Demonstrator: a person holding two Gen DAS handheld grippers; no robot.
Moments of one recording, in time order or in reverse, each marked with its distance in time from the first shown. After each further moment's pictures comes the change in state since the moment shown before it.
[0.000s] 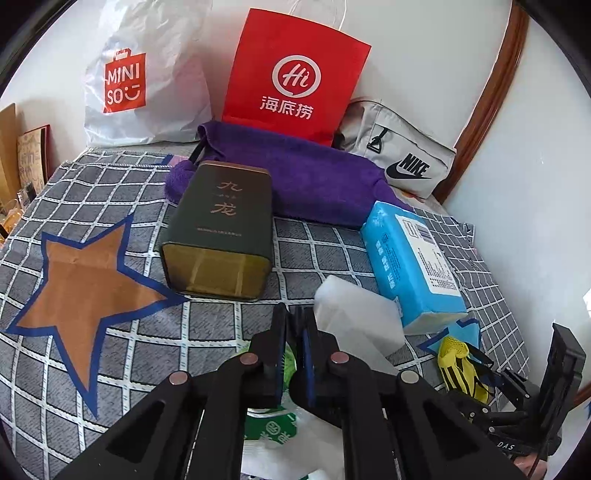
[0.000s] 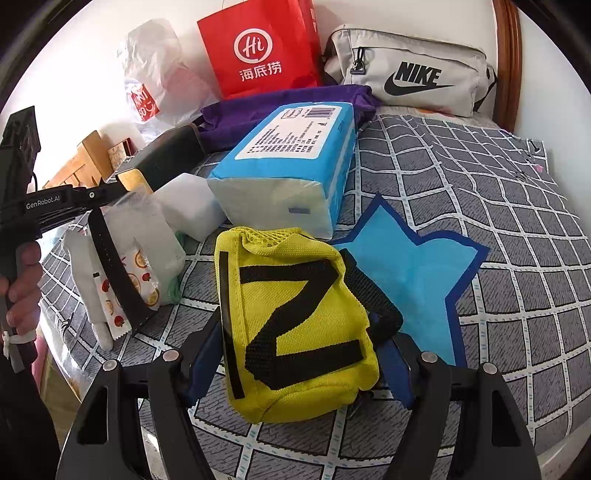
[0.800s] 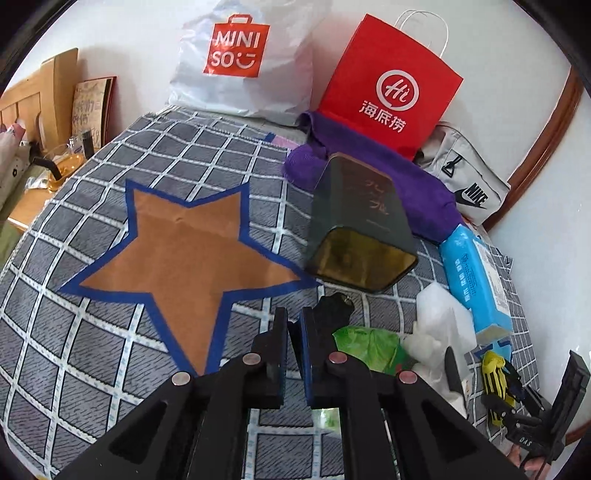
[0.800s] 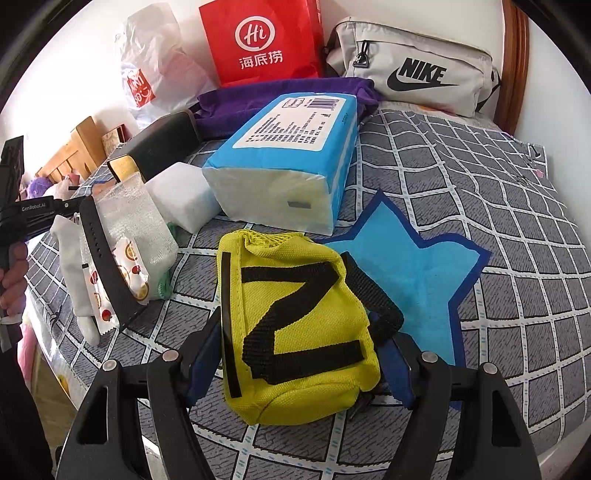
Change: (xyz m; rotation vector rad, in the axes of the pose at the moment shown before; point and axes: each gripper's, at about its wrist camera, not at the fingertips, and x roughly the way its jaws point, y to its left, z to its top) left arm -0.012 0.096 -0.019 -0.177 0.034 0.104; right arm 0.007 0.005 0.005 -0.036 0.039 -0.039
